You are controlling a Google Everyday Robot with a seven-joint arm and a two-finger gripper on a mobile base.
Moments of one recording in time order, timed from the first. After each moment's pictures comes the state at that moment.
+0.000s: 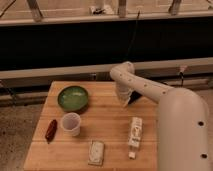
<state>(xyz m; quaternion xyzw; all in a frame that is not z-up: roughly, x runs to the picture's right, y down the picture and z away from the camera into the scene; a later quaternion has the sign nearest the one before) 0.130 0.101 0.906 -0.37 -0.10 -0.34 0.86</state>
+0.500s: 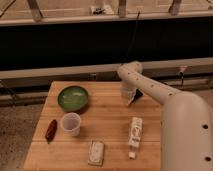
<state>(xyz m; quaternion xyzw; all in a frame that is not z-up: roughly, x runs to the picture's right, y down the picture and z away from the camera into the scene) 0.147 0.098 0.915 -0.36 -0.13 -0.30 0.87</state>
